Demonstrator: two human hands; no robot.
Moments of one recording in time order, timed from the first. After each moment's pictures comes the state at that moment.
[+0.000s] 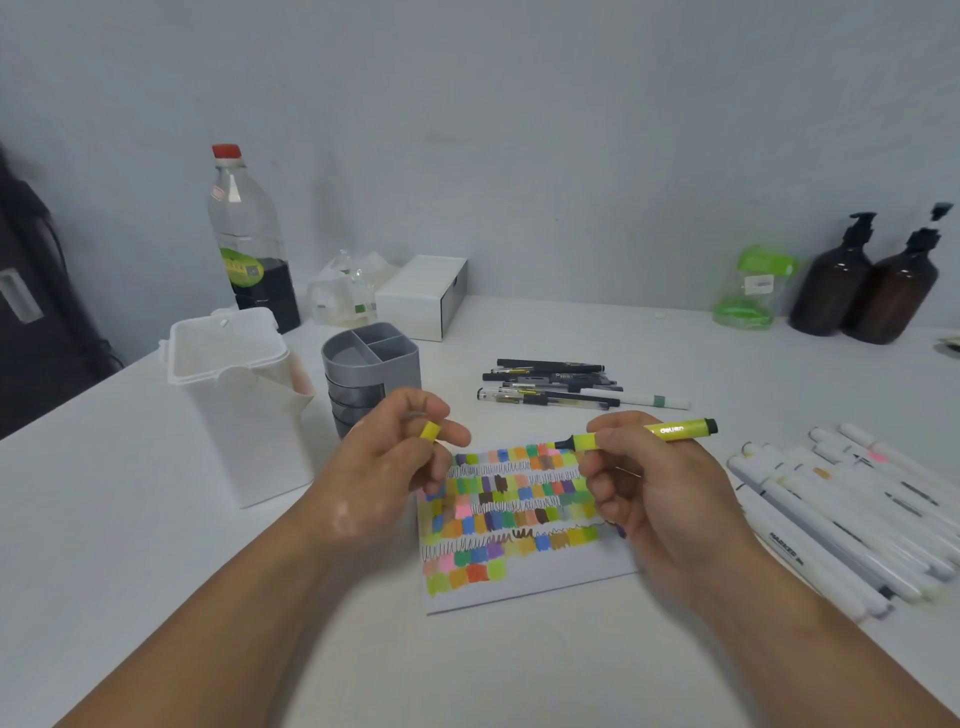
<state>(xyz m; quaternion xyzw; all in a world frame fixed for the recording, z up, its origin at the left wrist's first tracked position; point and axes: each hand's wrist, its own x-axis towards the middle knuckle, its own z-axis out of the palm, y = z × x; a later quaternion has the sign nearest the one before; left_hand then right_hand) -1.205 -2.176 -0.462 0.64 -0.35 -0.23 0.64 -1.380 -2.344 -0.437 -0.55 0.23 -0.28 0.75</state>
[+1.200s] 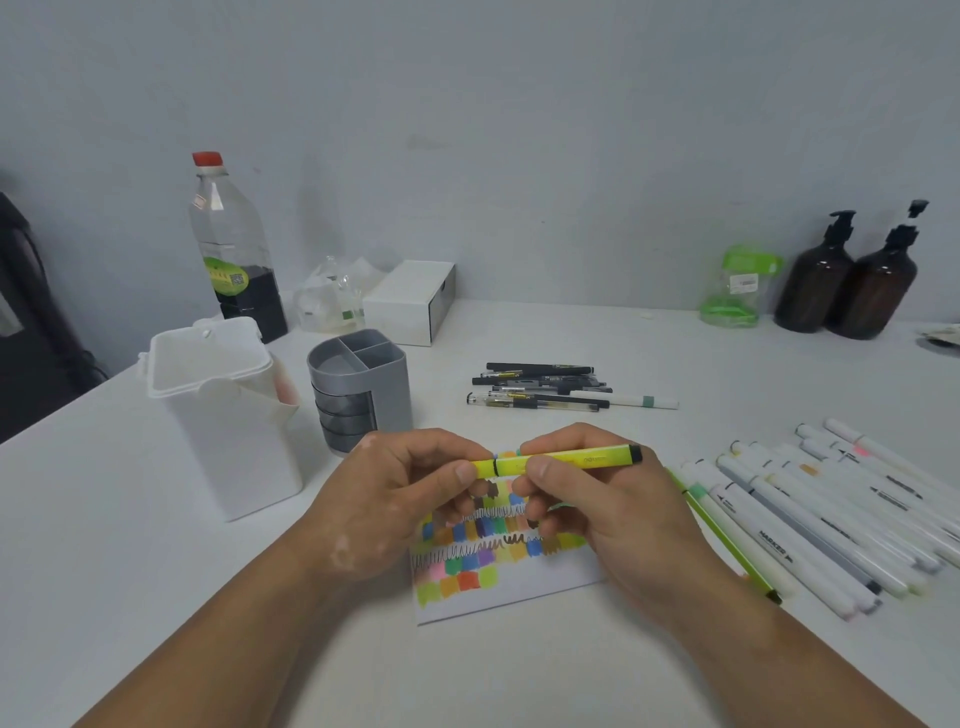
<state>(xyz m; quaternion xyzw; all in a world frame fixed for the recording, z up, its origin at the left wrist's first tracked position) -1.224 -2.175 -0.451 0.68 -0.45 -0.21 0.54 -1.378 -2.331 -0.446 -0.68 0.14 -0.23 0.68</state>
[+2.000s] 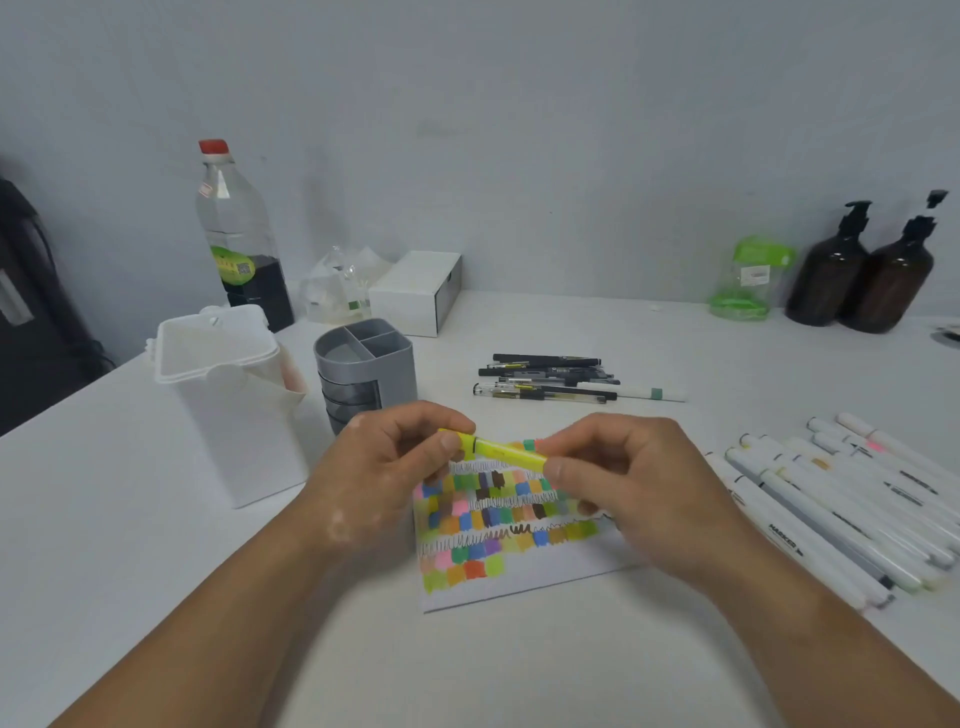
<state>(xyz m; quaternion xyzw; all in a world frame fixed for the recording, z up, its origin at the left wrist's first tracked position) -1.210 -2.171 -0.455 0.71 -0.41 -0.15 0.55 -1.385 -2.348 -0.438 -0.80 0.15 -0.22 0.54</state>
